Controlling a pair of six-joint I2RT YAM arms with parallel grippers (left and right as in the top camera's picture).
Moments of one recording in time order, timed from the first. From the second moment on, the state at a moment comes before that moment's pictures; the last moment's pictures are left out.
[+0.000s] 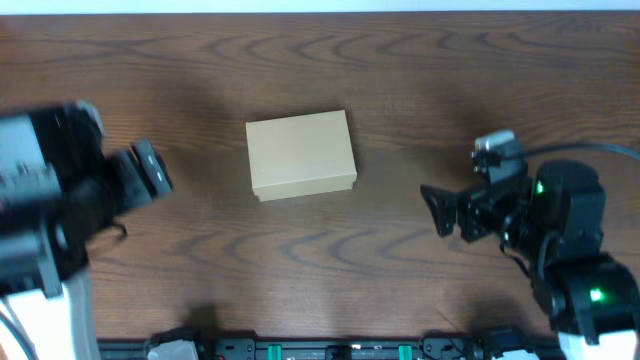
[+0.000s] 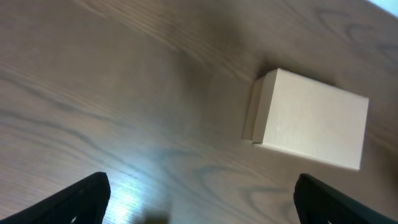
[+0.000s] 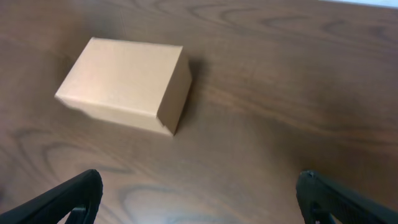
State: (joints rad) left arm 0.18 1.11 1.57 -1.44 0.08 -0.25; right arm 0.14 0.80 0.93 -0.81 -0.32 -0.03
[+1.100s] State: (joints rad) left arm 0.17 0.47 0.90 -1.10 0.19 0.01; right arm 0.14 0.69 0.89 -0.80 -0.34 -0.03
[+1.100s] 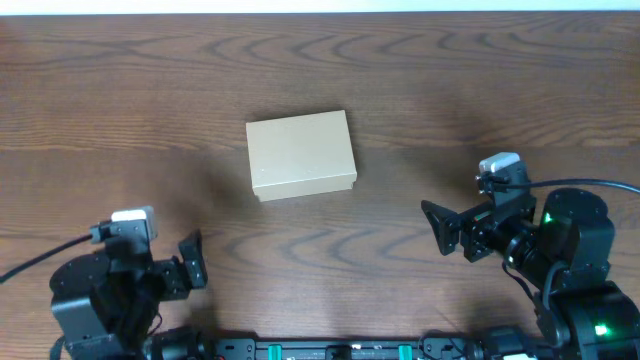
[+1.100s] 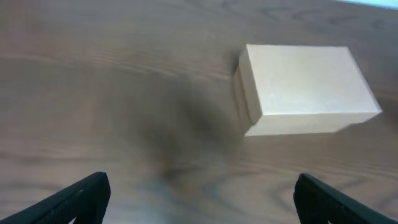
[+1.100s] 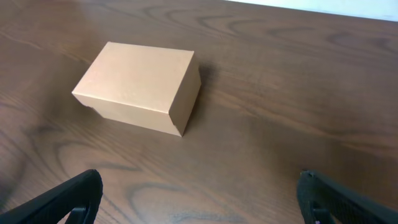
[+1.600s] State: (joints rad) left arm 0.14 0.15 0.43 -0.84 0.17 0.14; right arm 0.14 0.69 0.89 -0.80 -0.34 -0.03
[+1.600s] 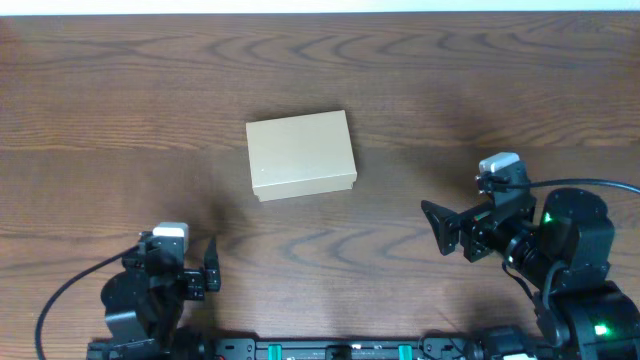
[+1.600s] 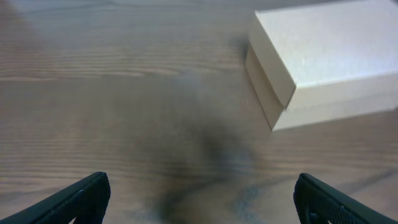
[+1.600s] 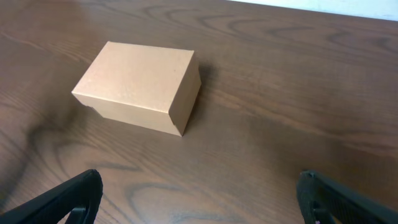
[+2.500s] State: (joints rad) left arm 0.06 0.01 0.17 -0.78 0.03 -0.01; right arm 0.14 0.69 0.89 -0.80 -0.34 -0.03
